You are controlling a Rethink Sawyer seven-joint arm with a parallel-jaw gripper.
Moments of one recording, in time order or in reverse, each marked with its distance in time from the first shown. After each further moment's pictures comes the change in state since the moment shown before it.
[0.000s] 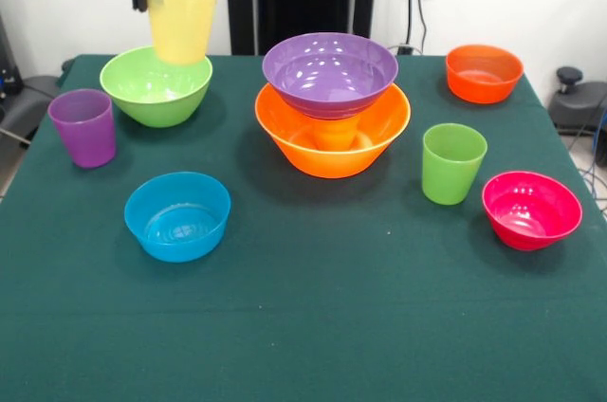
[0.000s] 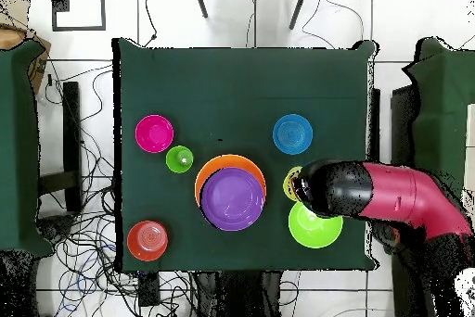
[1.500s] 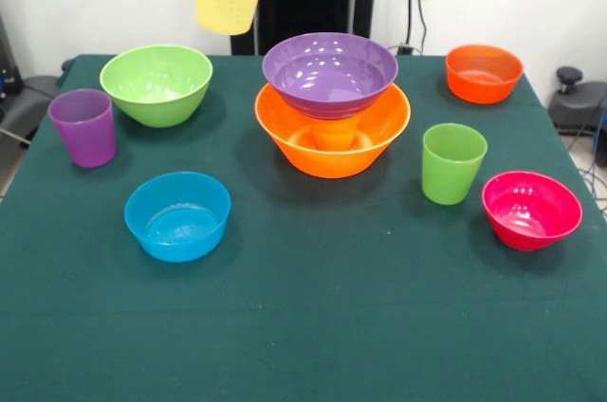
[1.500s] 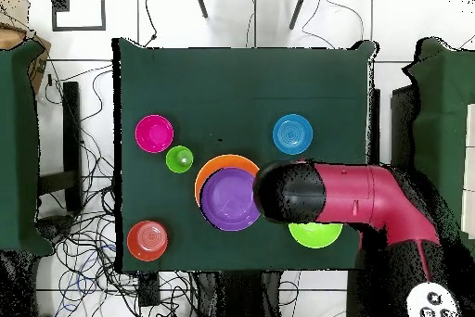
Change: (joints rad) arm 0.162 -0.113 -0.060 0.032 0.023 0.004 0.004
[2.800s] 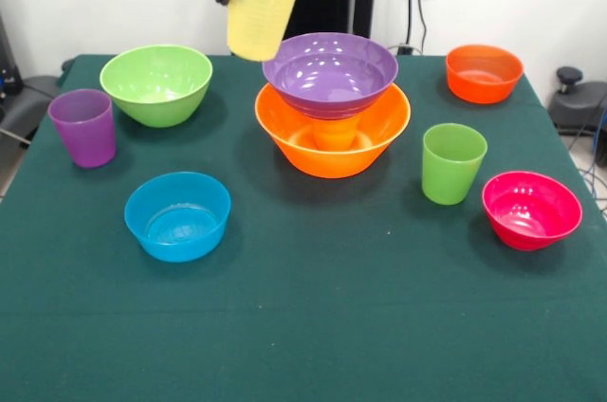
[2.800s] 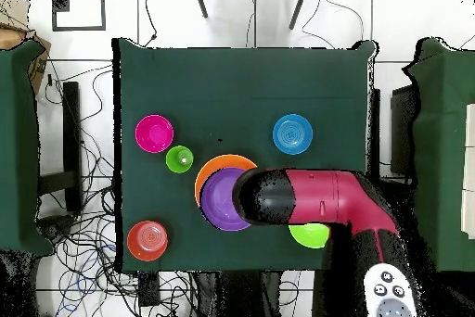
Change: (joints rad) arm 0.141 0.106 -0.142 0.007 0.000 -0.095 0.119
